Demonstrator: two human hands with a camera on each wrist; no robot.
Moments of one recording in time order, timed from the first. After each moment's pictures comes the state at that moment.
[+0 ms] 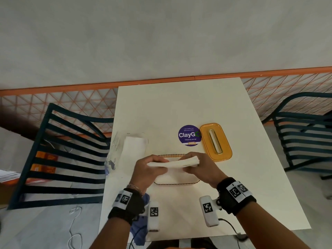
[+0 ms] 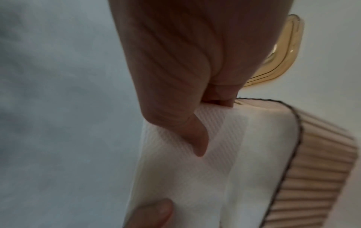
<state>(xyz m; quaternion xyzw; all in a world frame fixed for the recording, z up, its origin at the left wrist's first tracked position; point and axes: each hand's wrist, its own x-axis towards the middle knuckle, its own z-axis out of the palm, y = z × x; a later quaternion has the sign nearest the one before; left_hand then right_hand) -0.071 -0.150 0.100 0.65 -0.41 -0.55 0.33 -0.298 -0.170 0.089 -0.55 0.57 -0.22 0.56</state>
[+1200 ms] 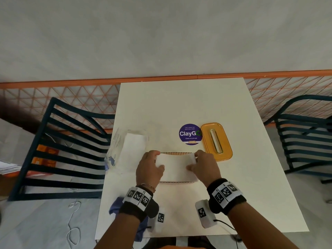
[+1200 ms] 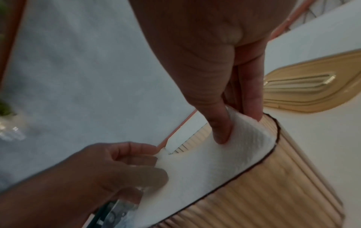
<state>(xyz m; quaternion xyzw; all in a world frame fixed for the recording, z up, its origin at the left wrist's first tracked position) -0.086 -0.153 0.061 0.75 -0.55 -0.30 0.19 -0.289 -0.177 0.065 -0.58 0.74 -0.07 0.33</state>
